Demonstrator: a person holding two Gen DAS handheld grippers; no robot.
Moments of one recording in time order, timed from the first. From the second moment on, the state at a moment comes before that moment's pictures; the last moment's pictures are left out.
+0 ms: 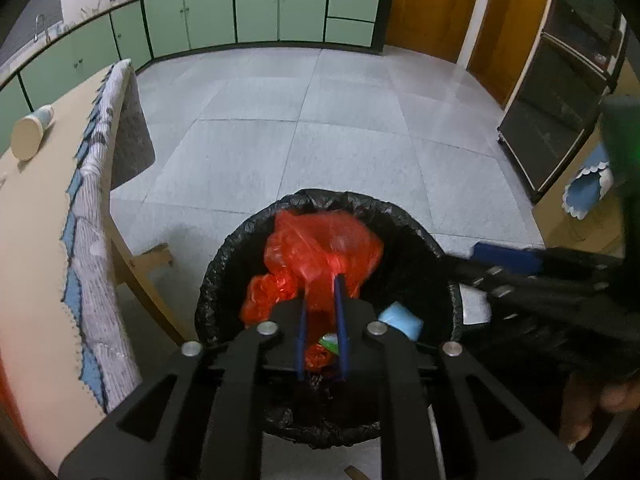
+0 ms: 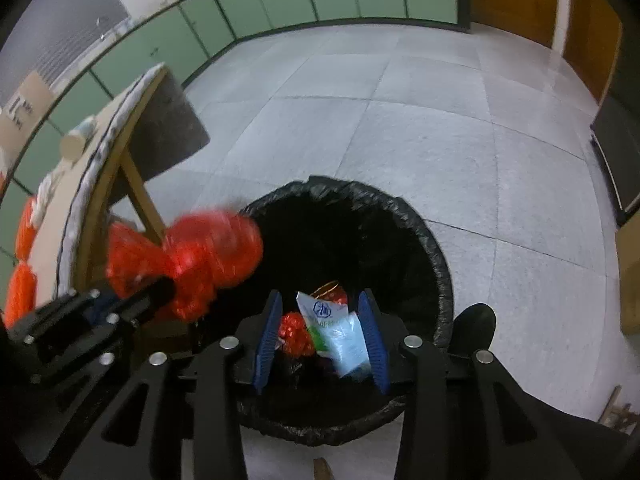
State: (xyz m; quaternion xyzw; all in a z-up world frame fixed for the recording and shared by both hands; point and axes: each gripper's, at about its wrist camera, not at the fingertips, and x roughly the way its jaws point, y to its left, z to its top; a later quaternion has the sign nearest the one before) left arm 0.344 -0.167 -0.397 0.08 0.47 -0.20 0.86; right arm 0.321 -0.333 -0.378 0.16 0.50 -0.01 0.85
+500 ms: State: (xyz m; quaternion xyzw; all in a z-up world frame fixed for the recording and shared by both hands) left arm 0.313 -0.125 -0.345 0.07 0.43 -0.17 0.88; right arm 0.298 -0.321 -0.324 0.16 0.44 0.00 0.88
